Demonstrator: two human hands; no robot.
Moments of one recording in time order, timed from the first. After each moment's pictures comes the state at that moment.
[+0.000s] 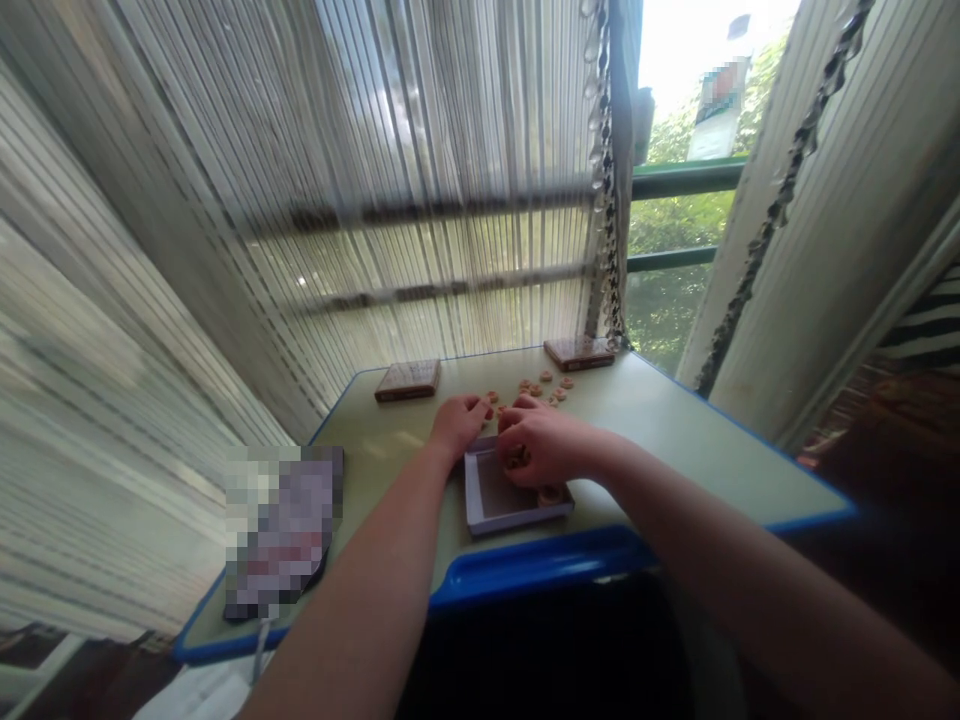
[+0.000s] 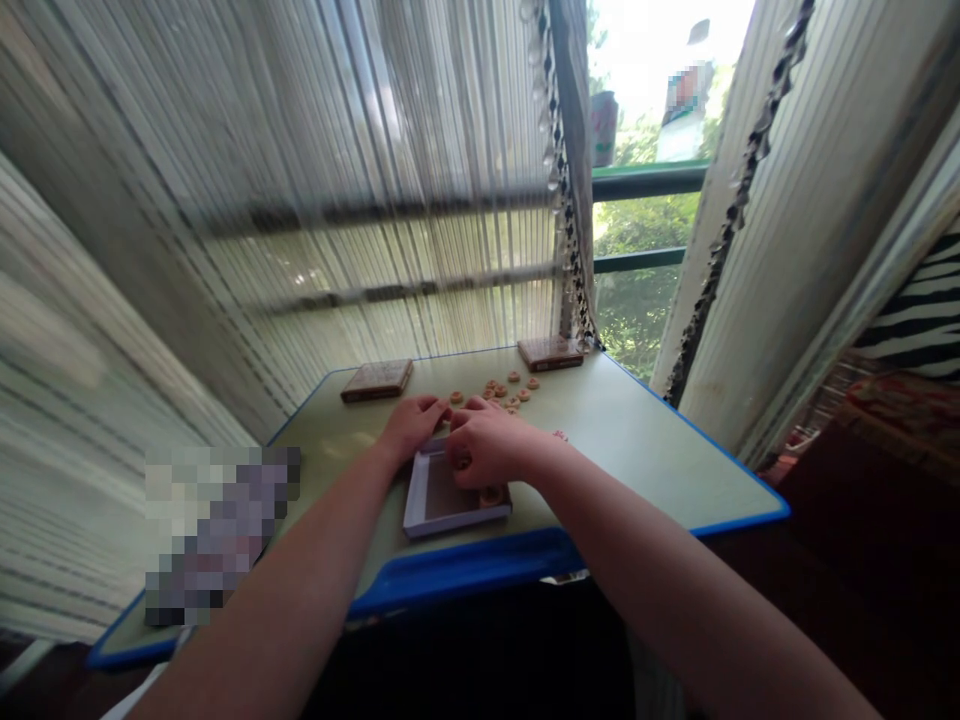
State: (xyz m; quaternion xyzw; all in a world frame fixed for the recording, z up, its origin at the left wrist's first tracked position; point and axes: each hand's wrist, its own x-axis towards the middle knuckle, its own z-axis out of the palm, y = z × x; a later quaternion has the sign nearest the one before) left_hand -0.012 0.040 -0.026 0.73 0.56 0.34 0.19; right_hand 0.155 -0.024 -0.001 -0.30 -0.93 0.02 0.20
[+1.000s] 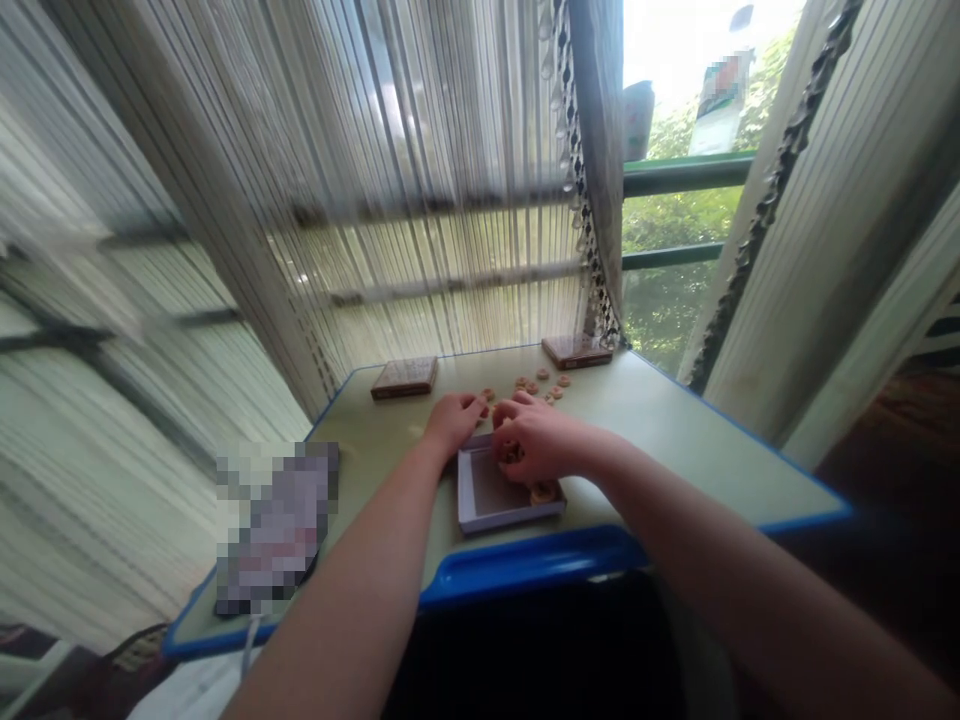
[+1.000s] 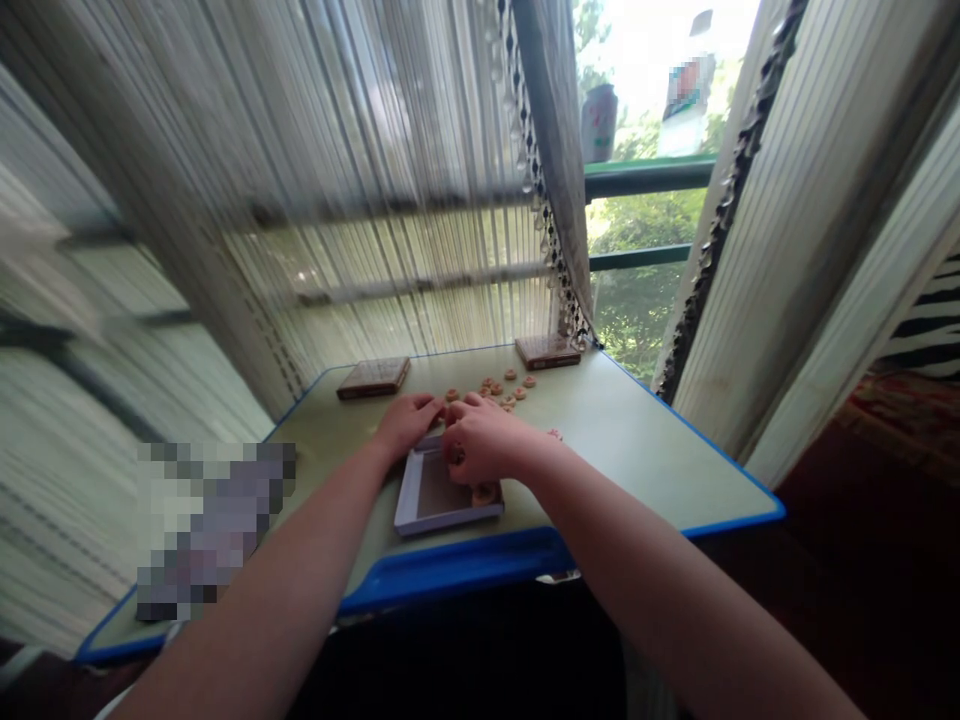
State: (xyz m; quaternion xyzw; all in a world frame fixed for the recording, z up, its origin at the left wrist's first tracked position) left_hand -0.011 0.038 -0.023 0.73 0.55 0.34 0.21; right_hand 0.155 -0.025 0.002 -0.34 -0.93 0.01 0.16
